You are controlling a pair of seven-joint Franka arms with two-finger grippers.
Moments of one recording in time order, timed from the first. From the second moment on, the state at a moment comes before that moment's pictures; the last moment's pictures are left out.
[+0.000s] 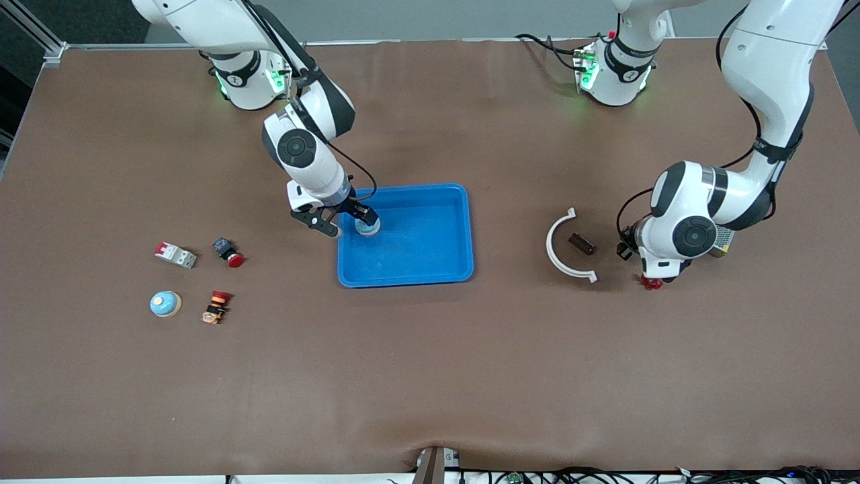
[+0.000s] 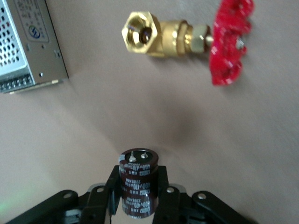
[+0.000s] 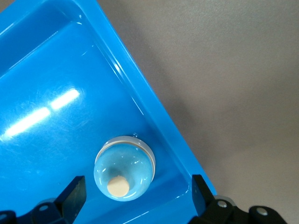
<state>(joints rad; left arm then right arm) 0.20 0.47 -0.32 -2.08 0.27 2.14 -1.13 0.36 0.34 0.25 -2.25 0.06 2.59 1.06</state>
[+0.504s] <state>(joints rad) 0.22 0.48 -0.32 -2.07 0.29 2.16 -1.13 0.41 0.38 0.25 -2.21 0.06 2.61 1.11</state>
